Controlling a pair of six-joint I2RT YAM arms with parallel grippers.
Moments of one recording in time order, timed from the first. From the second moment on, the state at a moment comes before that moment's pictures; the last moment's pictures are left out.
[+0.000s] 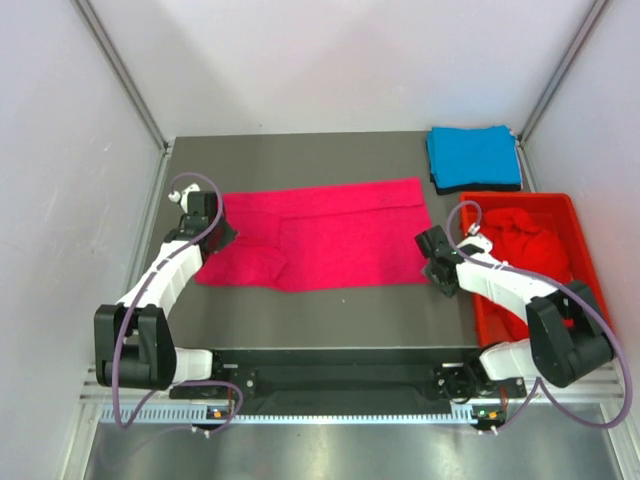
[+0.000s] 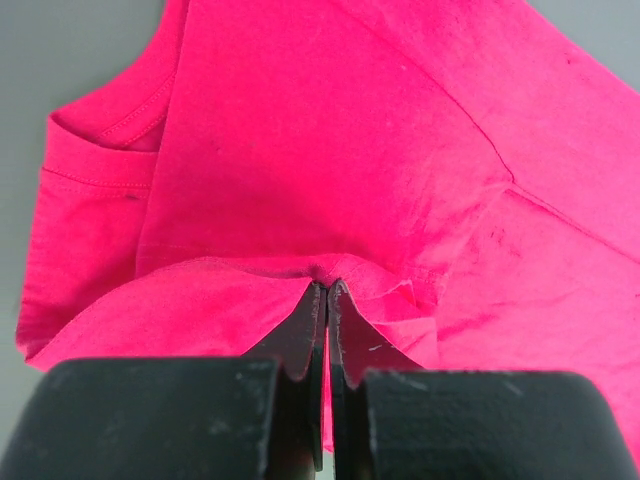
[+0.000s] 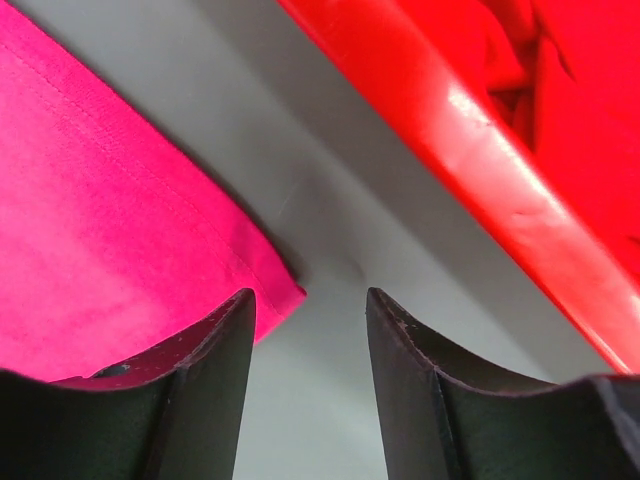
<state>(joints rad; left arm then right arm) -0.07 1.32 0.85 -0.33 -0.15 -0.65 0.44 1.34 0.68 -0.60 0.53 1.20</state>
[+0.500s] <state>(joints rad) -0.06 1.32 0.86 -0.35 -0.18 -0.63 0.44 1.40 0.66 -0.48 0.56 1.21</state>
